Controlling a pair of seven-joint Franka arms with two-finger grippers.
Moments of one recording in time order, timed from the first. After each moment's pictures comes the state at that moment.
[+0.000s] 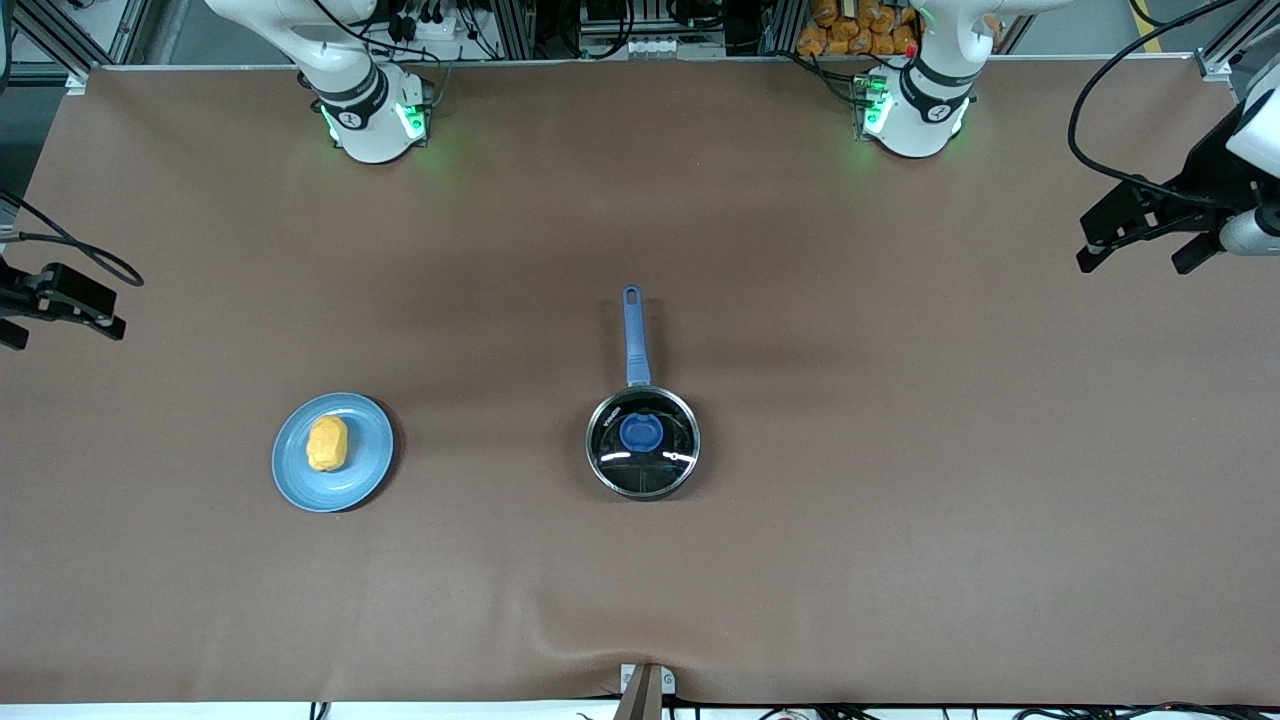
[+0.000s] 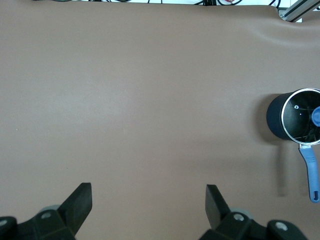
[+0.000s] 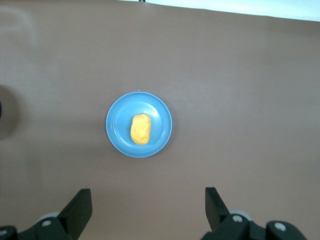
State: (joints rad) left arm -0.01 -0.05 -0.09 -1.56 -0.04 1.66 -0.11; right arm -0.03 0.17 -0.03 -1.36 0.00 1.62 -0.16
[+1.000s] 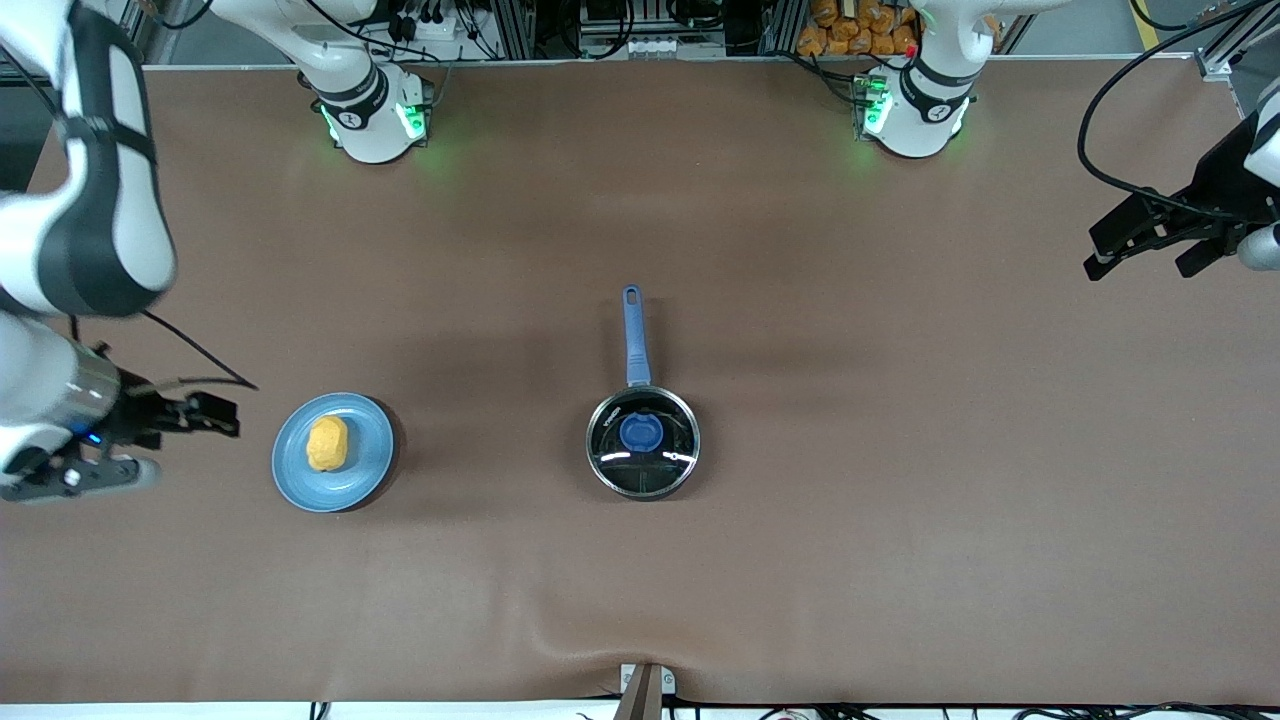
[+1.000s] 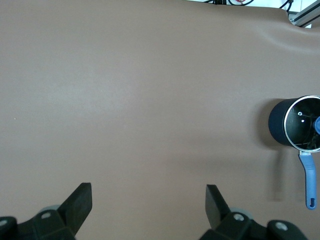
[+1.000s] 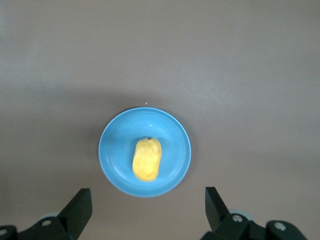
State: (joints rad) left arm 0.00 -0.02 -0.09 -1.54 -0.05 1.65 -0.15; right arm 0.00 0.45 -0.01 -1.43 0.01 1.89 -0.16
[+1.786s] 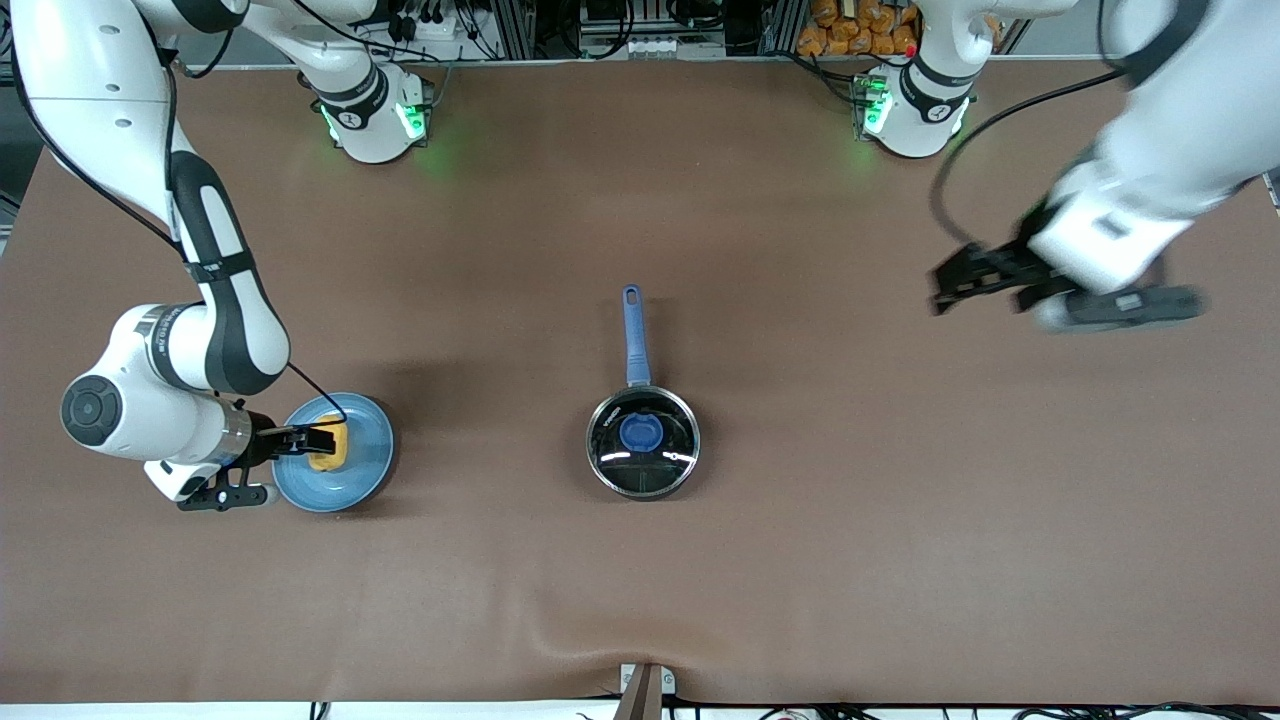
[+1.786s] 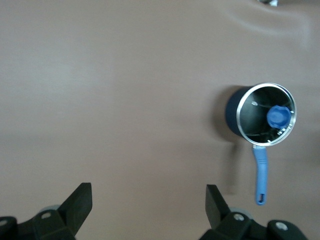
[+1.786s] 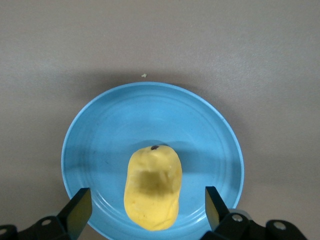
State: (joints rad) left arm -0.20 0.14 -0.13 -1.52 -0.10 1.73 -0.40; right arm -0.01 0.60 -0.02 -1.67 0.13 2.18 -0.16
